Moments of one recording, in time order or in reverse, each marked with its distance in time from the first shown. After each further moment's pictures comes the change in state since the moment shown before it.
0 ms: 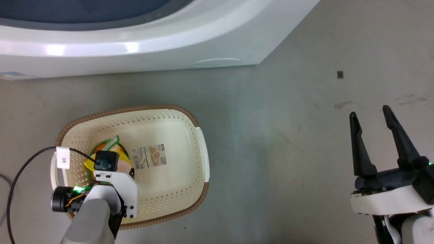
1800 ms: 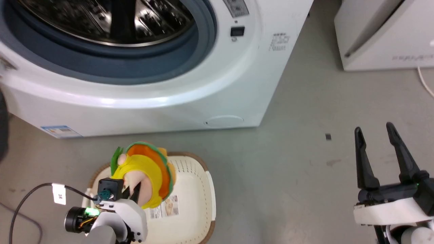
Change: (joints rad) left arm 0.065 -0.005 -0.087 0.089 -0.133 -0.125 -0.282; right arm 0.034 0.000 -0.035 0.075 0.006 0.000 -0.069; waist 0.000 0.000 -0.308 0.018
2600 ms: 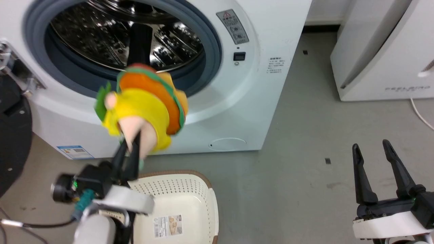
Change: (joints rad) left arm 0.290 -0.051 0.142 -0.906 0.121 0.077 0.000; right arm 0.077 0.000 0.001 0.008 0.022 0.000 0.000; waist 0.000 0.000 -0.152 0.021
